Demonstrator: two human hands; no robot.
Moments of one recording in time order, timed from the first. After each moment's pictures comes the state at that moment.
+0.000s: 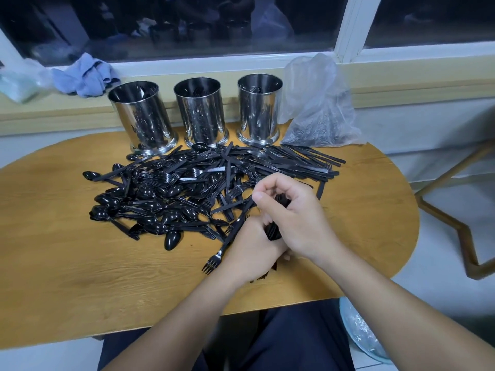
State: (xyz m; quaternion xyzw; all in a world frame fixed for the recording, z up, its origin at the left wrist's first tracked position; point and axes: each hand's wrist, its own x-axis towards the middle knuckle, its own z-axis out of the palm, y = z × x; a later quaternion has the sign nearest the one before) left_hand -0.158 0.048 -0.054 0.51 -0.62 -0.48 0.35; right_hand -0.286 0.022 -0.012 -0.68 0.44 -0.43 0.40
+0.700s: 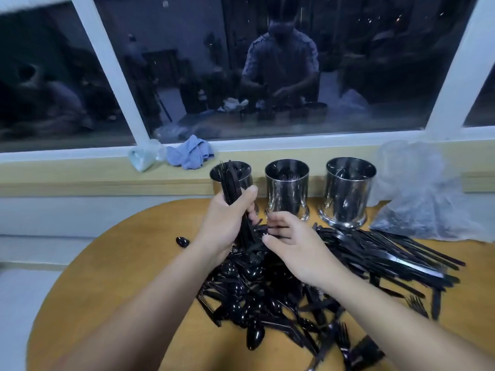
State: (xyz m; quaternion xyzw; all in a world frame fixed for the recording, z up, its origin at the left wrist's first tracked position) left_hand 0.054 -0.088 0.055 0.53 -0.44 -0.43 0.58; right_hand -0.129 -0.107 0.006 -0.71 0.42 -0.33 0.45
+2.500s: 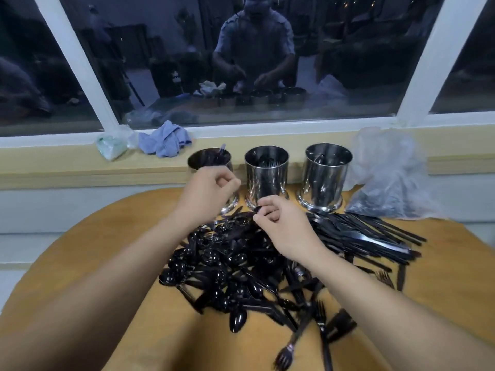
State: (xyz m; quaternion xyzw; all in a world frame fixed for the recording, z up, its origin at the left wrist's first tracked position) left_hand 0.090 -0.135 0.064 0.64 -0.66 -0.16 0.36; right_hand -0.127 -0.124 0.016 -0.71 0.50 -0.33 0.37
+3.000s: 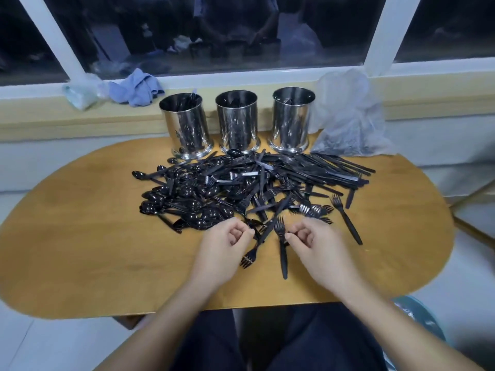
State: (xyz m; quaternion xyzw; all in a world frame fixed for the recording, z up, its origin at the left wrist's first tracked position) left_hand -0.035 0.075 -0.083 0.65 -0.59 -0.30 0.38; right_hand -0.272 0.057 -0.067 -0.70 0.60 -0.28 0.25
